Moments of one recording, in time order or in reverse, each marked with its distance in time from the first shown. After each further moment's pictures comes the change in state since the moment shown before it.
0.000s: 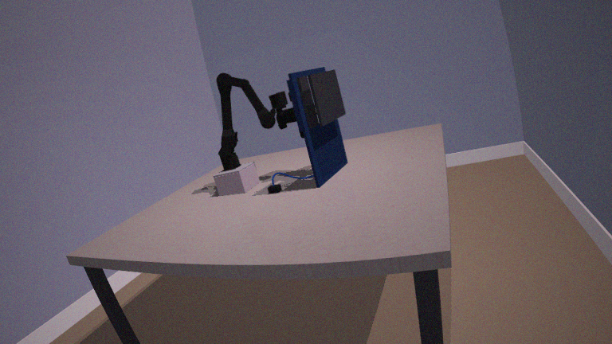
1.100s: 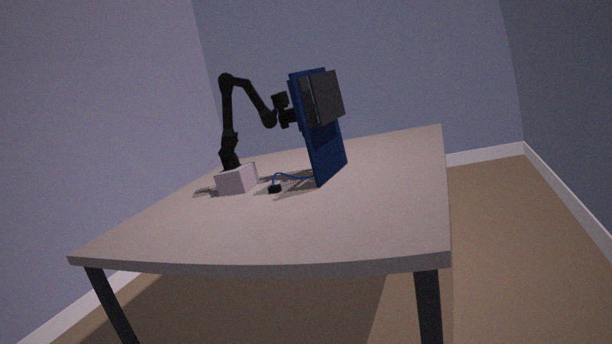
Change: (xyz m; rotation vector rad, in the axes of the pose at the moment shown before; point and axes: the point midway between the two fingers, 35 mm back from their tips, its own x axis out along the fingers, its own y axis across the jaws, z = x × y) arm 0.009 0.000 0.003 0.002 0.000 -0.003
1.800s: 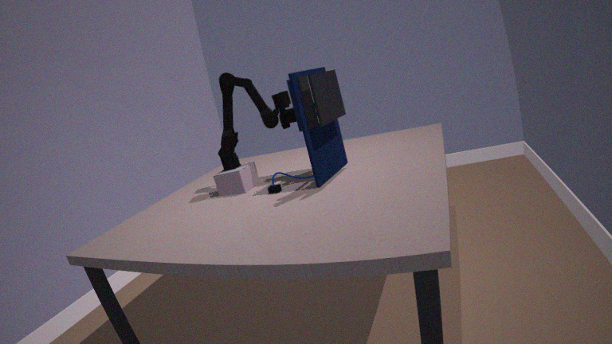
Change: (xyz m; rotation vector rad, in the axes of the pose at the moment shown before) arm 0.005 0.000 0.002 0.001 0.000 -0.002
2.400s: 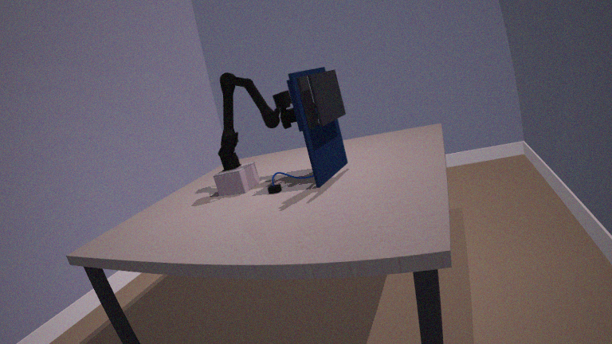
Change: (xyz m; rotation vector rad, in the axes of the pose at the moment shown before) arm 0.005 0.000 0.001 0.001 0.000 -0.002
